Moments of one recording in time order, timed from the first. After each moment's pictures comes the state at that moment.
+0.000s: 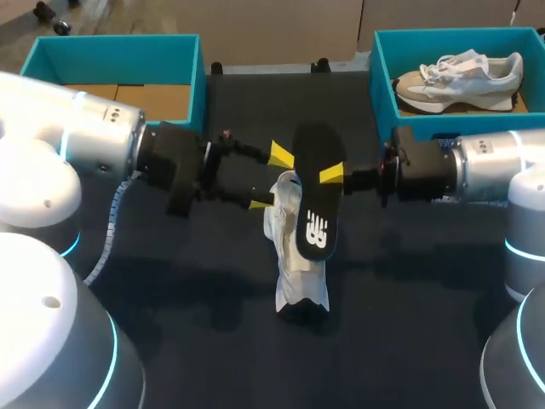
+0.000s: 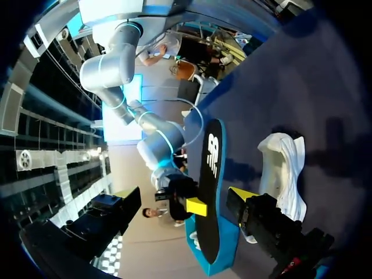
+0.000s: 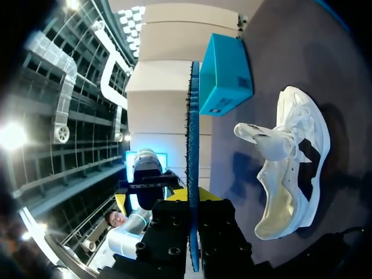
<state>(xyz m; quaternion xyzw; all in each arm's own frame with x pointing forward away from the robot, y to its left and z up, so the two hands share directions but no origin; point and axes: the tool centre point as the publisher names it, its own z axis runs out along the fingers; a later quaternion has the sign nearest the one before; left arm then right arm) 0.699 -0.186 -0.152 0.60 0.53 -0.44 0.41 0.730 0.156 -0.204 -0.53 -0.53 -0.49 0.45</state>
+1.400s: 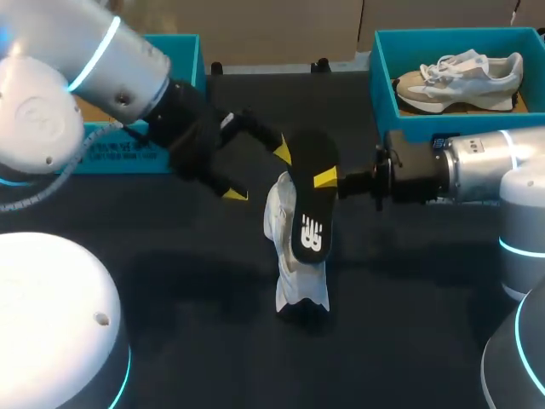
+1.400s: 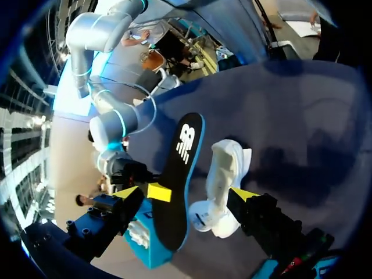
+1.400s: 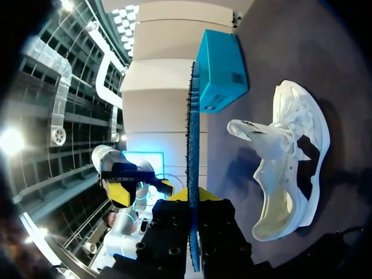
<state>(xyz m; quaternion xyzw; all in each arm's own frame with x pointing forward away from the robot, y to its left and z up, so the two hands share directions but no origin) 0.715 -0.165 -0.167 0.62 0.69 -0.30 0.21 0.731 0.164 -0.213 -0.54 -0.53 -0.47 0.46</state>
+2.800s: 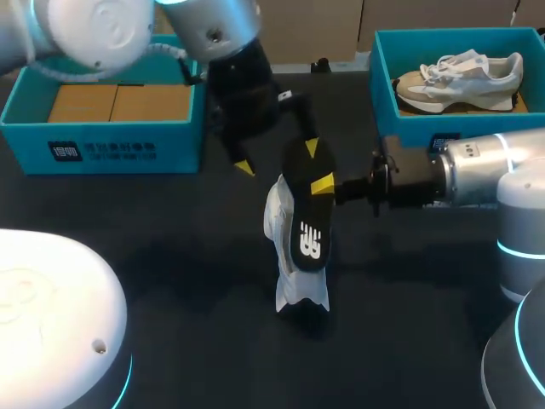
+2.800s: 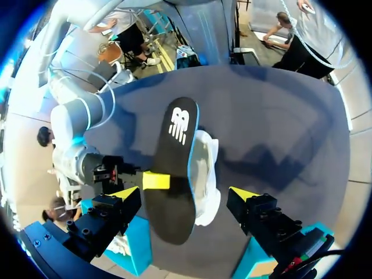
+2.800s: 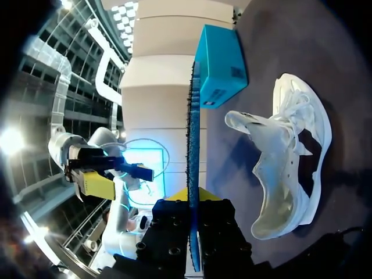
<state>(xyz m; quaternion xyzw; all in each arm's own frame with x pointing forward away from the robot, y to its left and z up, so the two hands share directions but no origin) 0.741 -0.188 -0.154 0.68 0.72 -0.15 0.07 0.723 0.169 -0.219 -0.53 -0.54 -0.46 0.46</state>
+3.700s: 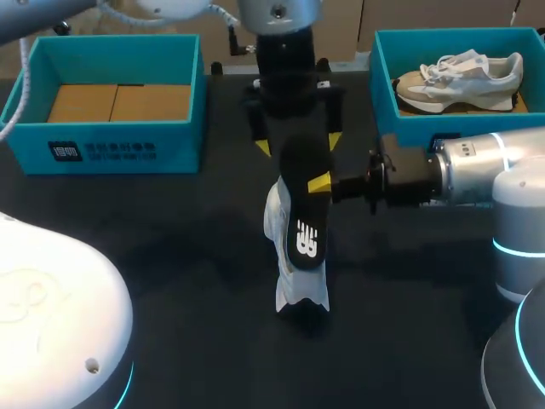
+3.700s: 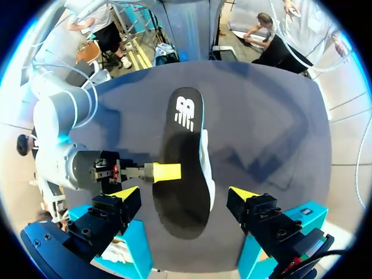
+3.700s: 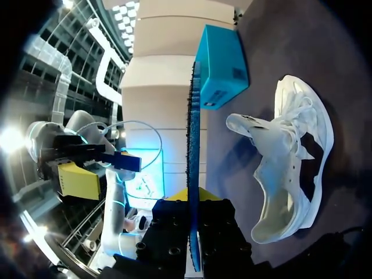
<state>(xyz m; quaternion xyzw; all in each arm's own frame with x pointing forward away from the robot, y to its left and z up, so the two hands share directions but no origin) 0.763 -0.215 -0.151 0.72 0.69 -0.08 0.01 0.728 0.173 -0.220 -0.53 -0.54 -0.47 0.46</state>
